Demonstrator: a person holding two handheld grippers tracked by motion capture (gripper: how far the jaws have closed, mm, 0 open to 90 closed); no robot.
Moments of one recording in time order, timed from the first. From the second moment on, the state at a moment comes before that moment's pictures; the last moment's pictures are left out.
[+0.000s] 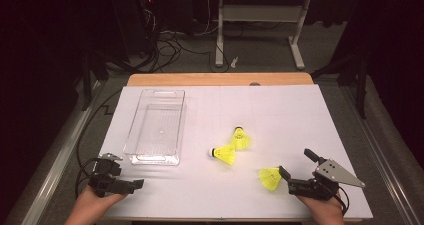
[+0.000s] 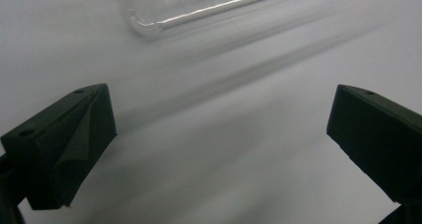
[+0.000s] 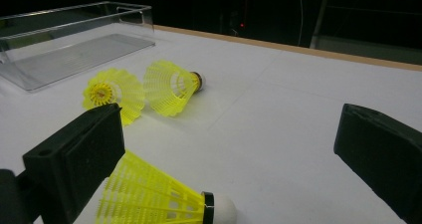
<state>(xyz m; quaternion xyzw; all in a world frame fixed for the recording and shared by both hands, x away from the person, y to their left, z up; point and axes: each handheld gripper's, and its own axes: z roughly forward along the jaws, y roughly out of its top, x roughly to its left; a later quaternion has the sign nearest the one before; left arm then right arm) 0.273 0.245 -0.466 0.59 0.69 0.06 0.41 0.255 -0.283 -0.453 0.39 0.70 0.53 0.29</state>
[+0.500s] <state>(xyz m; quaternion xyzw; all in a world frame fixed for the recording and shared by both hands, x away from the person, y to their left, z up) 0.271 0.232 -0.466 0.65 0.67 0.04 0.35 0.256 -0.273 -0.451 0.38 0.71 0.53 0.28</state>
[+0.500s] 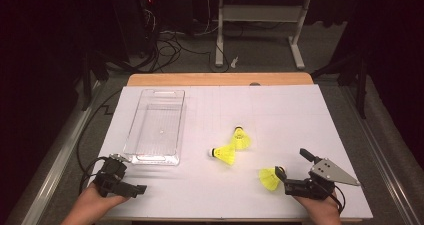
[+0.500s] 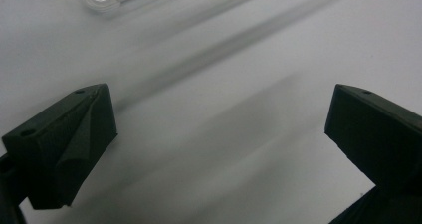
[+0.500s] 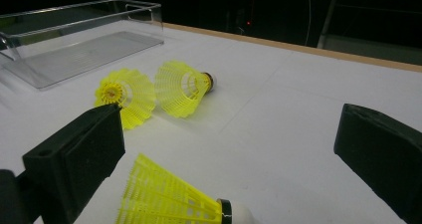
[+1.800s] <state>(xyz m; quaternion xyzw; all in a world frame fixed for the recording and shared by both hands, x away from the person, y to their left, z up) 0.270 0.211 -0.456 0.74 0.63 0.00 0.23 0.253 -0.270 -0.455 0.36 0.72 0.52 0.29</state>
